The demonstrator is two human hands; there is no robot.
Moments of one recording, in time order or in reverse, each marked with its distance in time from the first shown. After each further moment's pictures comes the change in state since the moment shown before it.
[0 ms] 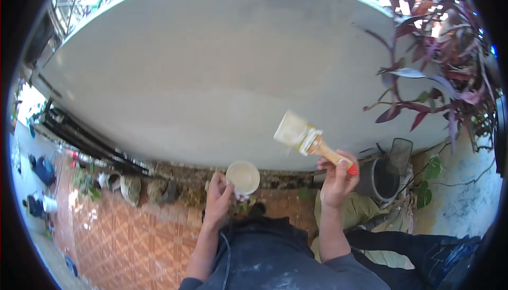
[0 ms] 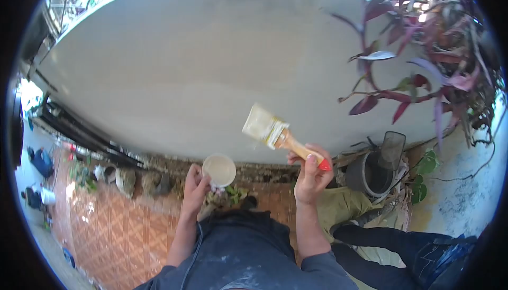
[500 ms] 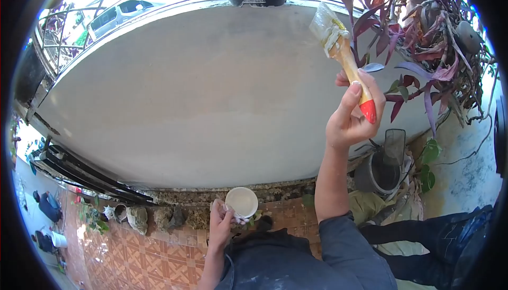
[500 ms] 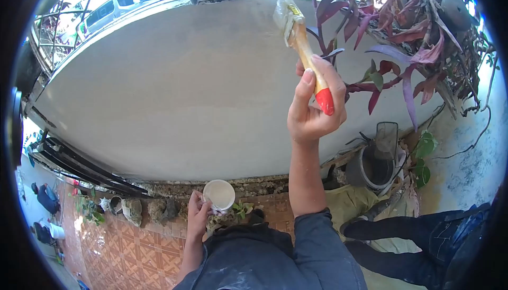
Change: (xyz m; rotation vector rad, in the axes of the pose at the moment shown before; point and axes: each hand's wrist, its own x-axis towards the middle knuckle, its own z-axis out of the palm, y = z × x) left_hand -0.017 -0.009 -0.004 0.072 -0.003 -0.017; right_hand 0.145 -0.055 0.073 -0.564 0.186 -1.089
